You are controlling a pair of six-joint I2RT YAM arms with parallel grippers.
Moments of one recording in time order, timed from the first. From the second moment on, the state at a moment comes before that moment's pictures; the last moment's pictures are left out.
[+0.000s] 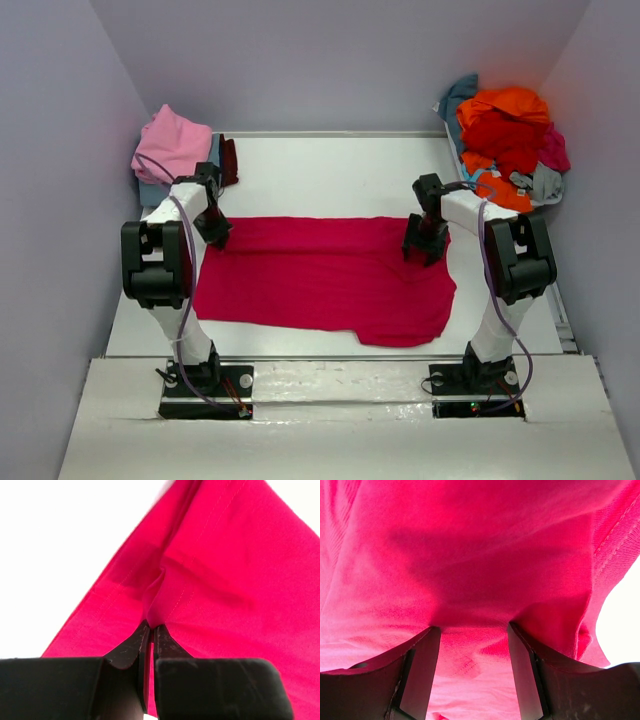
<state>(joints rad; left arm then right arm) -0.01 1.82 1.29 -0.87 -0.15 -0.60 0.22 1.87 1.24 -0.81 0.02 0.56</state>
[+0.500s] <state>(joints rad) 0.03 1.83 1.27 -0.88 -0.13 -0.60 0.22 1.87 1.24 -0.81 0.02 0.56</state>
